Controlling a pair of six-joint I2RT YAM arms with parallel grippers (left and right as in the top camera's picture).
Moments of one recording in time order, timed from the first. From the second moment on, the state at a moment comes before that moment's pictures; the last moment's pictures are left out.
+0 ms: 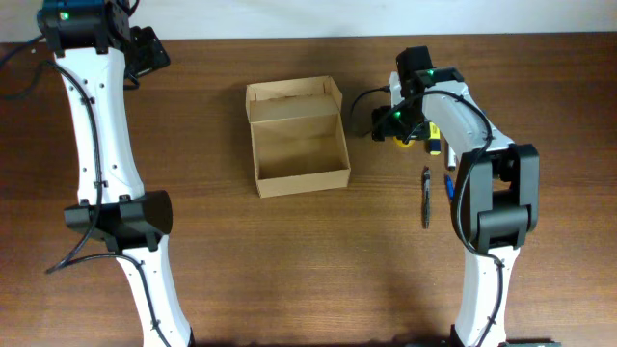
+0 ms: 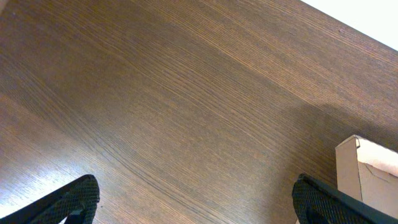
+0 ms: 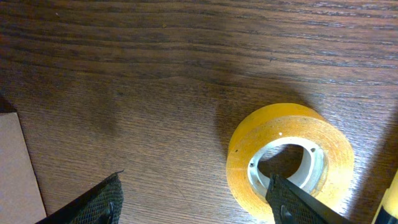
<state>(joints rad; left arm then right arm) 0.07 2.35 2.86 -1.67 -0.26 -0.41 0.13 2.28 1.83 -0.93 -0.12 0.08</state>
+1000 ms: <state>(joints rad) 0.07 2.35 2.86 -1.67 -0.26 -0.41 0.13 2.33 1.85 -0.92 -0.05 0.08</state>
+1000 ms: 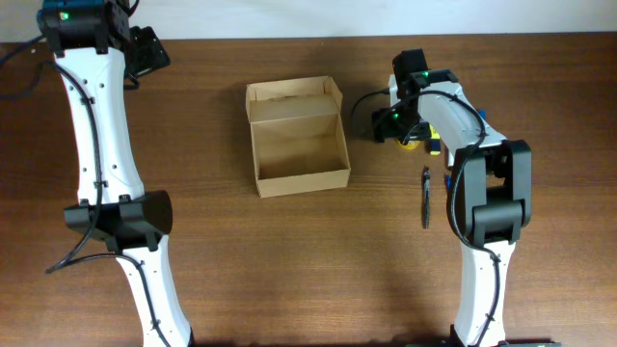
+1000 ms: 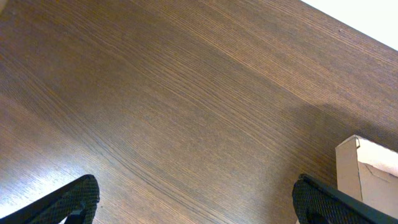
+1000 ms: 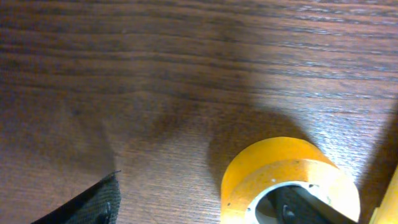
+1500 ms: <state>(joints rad) 0.07 2.35 2.86 -1.67 -0.26 -0.41 0.13 2.33 1.86 -1.06 -0.04 0.13</state>
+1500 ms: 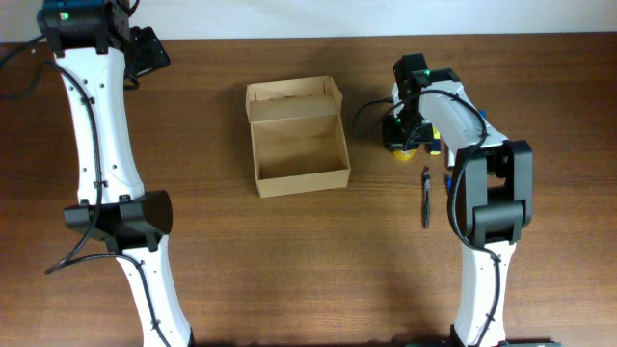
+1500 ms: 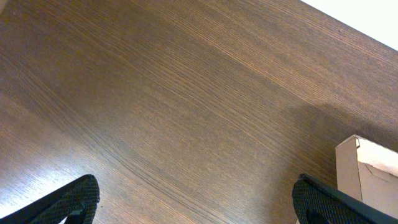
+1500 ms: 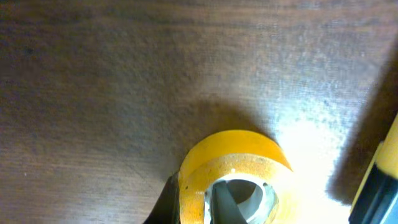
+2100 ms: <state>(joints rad) 0.07 2.35 2.86 -1.67 -0.26 -0.41 0.17 2.29 2.24 -1.33 -0.04 0.15</state>
